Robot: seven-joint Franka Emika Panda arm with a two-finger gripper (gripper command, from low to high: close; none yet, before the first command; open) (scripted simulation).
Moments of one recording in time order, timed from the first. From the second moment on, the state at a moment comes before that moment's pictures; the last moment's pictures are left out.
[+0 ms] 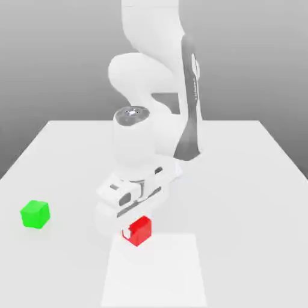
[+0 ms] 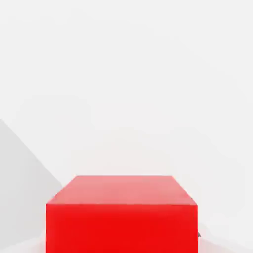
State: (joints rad) arm 0.02 0.17 -0.07 -2.94 0.32 3.10 -0.41
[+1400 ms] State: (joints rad) arm -0.48 -0.11 -0.35 -2.79 -0.10 2.68 0.92
